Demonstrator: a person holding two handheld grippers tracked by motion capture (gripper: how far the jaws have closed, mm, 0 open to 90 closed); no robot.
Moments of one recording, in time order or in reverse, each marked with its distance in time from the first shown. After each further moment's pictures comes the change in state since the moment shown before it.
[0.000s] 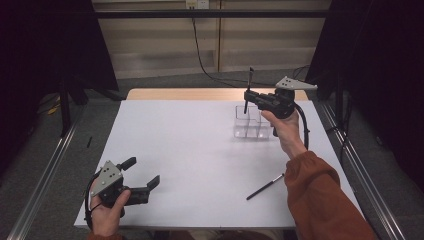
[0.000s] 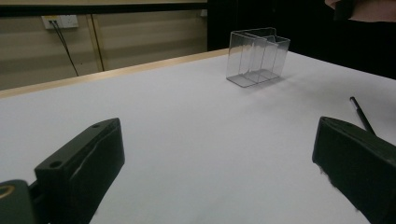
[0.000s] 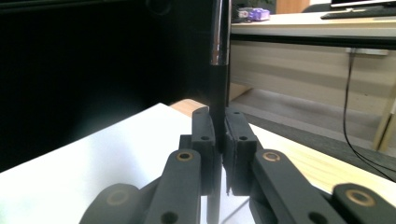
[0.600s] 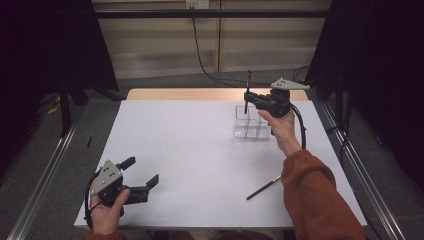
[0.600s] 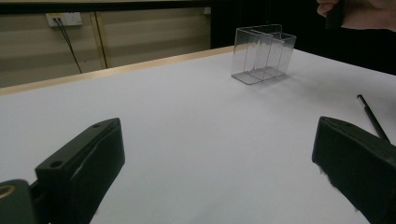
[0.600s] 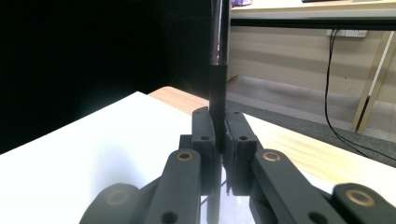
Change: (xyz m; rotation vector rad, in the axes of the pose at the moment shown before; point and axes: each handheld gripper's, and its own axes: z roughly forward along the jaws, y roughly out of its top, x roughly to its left) left arm 0.004 -0.003 0.001 0.010 0.015 0.004; right arm -0.018 -0.017 0.018 0.047 -0.063 0.018
